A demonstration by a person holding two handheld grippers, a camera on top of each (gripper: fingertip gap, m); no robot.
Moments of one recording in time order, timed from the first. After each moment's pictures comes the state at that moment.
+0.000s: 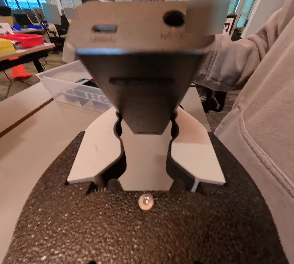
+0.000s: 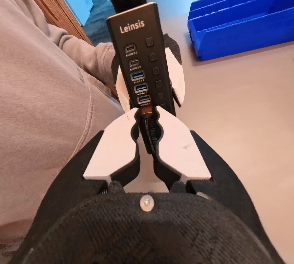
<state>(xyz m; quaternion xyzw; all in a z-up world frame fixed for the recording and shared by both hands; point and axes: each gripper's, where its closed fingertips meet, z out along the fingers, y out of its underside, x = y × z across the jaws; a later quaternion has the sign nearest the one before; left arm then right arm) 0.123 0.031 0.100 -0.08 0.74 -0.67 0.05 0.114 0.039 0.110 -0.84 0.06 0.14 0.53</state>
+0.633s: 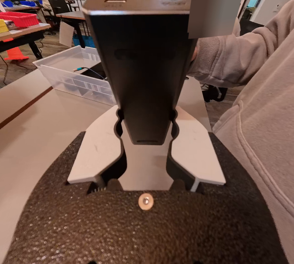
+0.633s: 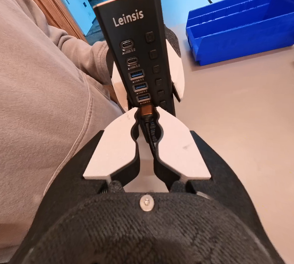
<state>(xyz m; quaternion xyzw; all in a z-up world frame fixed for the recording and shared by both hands) 0.122 0.031 0.099 -0.09 0.77 -0.63 0.03 0.113 0.038 0.104 -0.82 0.06 0.13 0.55</state>
